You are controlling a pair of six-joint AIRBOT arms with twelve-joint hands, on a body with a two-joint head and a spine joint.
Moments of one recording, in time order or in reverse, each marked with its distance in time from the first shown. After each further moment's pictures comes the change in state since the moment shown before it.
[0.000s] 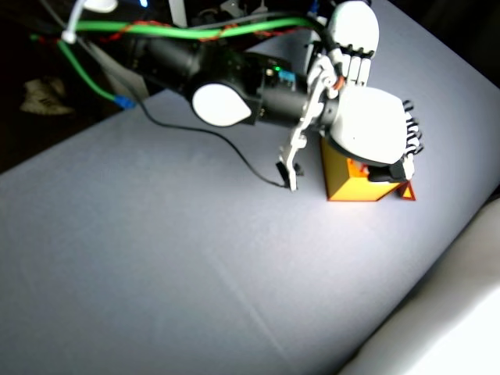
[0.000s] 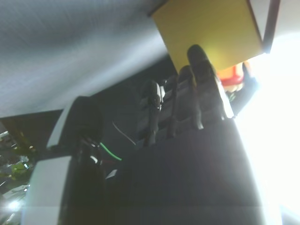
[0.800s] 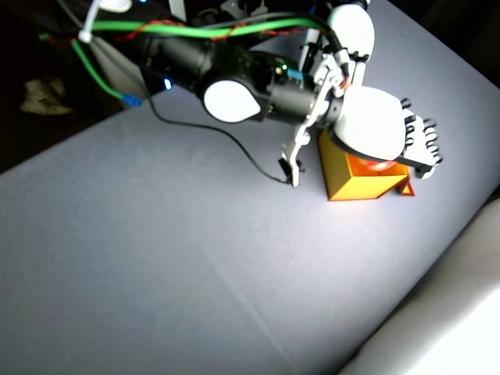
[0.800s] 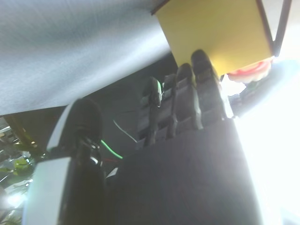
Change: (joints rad) left arm -0.006 -0.017 0.011 -0.003 -0.004 -0.006; right arm 0.000 -0.017 -0.021 -0.037 -0.034 0.000
